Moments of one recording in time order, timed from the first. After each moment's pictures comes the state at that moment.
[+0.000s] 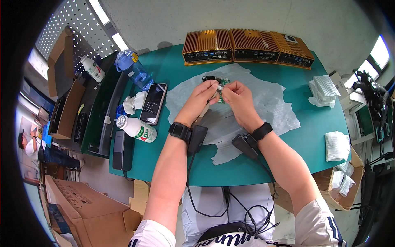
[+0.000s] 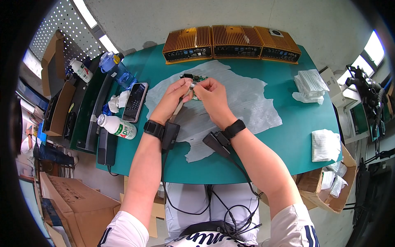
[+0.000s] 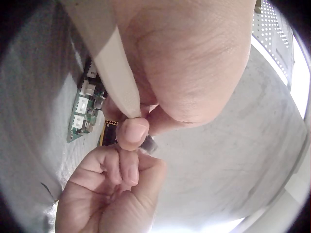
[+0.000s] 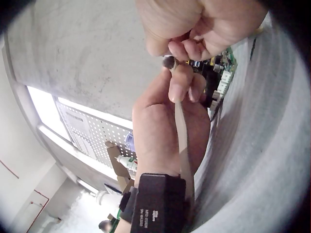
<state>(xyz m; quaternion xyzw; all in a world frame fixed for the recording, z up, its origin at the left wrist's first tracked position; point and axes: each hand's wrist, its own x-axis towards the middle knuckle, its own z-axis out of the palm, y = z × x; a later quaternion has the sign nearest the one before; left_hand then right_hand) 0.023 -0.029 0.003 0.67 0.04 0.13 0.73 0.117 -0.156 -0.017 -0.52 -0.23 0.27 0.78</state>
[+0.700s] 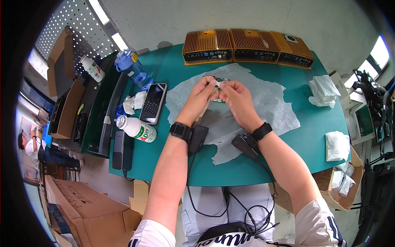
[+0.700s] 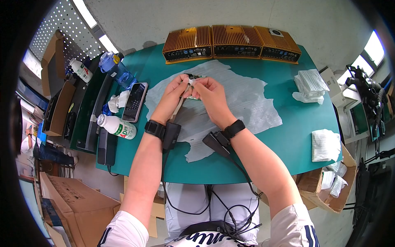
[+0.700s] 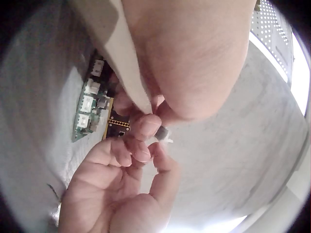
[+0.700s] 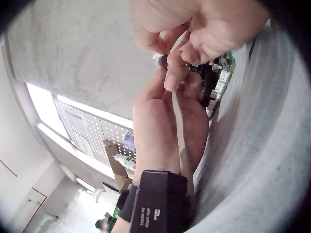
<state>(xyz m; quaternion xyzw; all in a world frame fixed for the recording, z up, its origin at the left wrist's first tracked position) 0.031 -0.027 -0.008 0.63 0.03 0.18 0.76 0.116 -0.153 -0.016 -0.43 -0.23 0.32 0.81</state>
